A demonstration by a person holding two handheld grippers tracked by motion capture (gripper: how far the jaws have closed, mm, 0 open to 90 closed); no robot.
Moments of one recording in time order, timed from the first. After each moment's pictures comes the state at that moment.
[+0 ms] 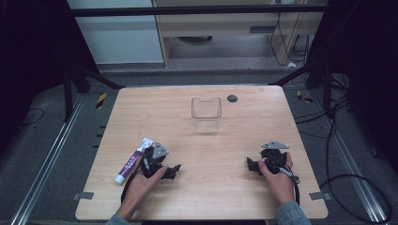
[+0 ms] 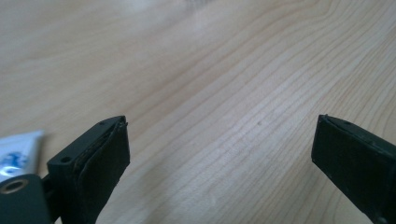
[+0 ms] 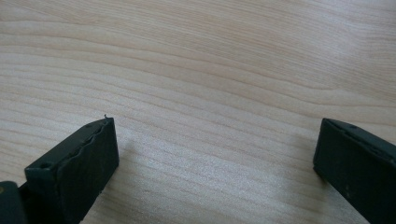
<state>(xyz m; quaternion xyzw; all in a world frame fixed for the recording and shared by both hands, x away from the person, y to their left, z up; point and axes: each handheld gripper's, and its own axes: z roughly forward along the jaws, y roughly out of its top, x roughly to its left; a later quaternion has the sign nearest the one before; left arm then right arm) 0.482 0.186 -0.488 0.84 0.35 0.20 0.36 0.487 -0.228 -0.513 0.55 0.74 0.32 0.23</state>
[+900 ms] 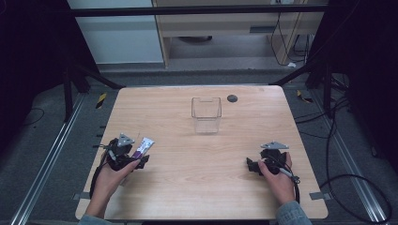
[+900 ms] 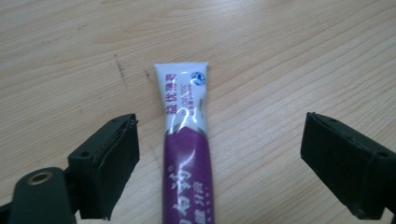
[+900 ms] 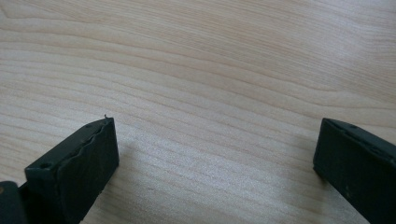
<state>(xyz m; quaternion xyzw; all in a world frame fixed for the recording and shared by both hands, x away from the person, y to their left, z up) 0.489 0.278 -0.454 0.81 0.45 0.20 0.31 0.487 -0.228 -0.513 0.54 0.75 0.32 0.23</state>
